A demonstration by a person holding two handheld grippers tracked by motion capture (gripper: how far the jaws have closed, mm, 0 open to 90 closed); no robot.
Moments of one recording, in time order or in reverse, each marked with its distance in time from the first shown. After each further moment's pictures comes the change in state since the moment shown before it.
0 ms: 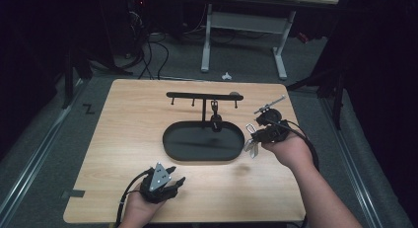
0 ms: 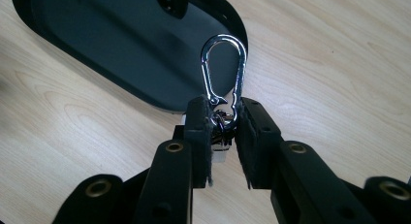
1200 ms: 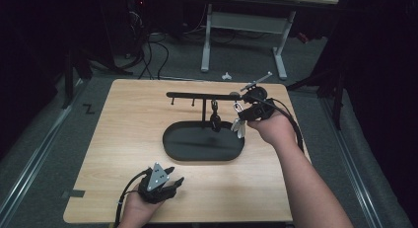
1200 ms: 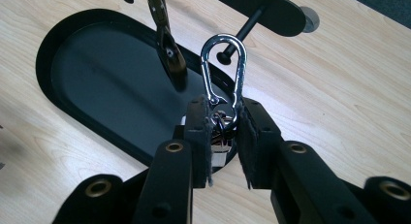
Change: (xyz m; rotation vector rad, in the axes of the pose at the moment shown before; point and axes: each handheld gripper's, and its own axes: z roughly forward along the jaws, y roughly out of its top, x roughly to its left) left arm 0.003 -0.003 -0.002 -0.002 -0.002 -0.014; right arm 0.007 0.063 -0.001 -0.070 -0.011 0.000
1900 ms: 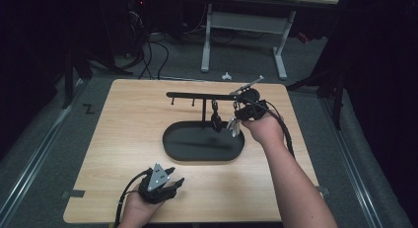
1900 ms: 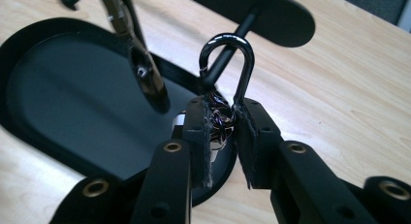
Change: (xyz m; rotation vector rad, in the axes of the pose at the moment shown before) left arm -0.001 0.000 0.000 0.013 -0.014 0.005; right arm 0.000 0.004 0.037 -0.022 -0.072 0.044
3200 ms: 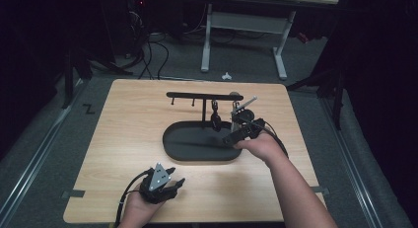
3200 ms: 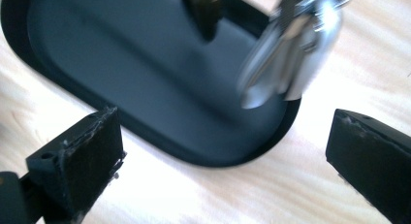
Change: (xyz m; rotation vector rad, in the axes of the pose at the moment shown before) left arm -0.001 -0.001 0.004 0.011 0.001 0.007; right arm 0.021 -0.044 0.028 0.158 0.126 -0.010
